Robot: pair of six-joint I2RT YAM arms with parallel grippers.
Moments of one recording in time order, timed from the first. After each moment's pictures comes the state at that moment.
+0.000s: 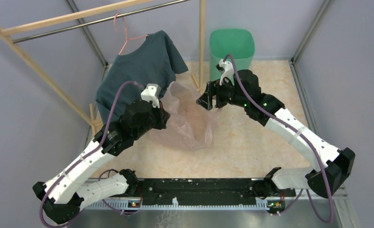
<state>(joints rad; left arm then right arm) -0.80 0.91 1.11 -0.67 -0.24 -0.49 0.69 1.26 1.25 -0.37 -0.25 0.37</state>
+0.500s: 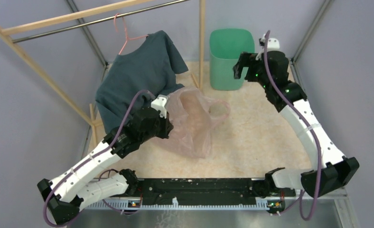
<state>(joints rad) -0.80 0.89 0.93 -0.62 -0.16 -0.39 0.41 1.25 1.39 -0.45 0.13 0.25</state>
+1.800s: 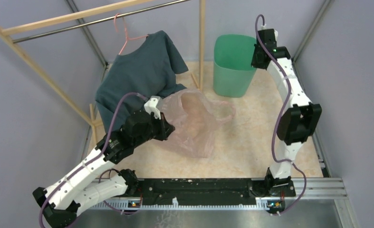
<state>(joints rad) -0.80 0.80 0.89 -0.58 -0.07 -0.54 0.17 1.98 2.08 -0.83 0.31 0.28</state>
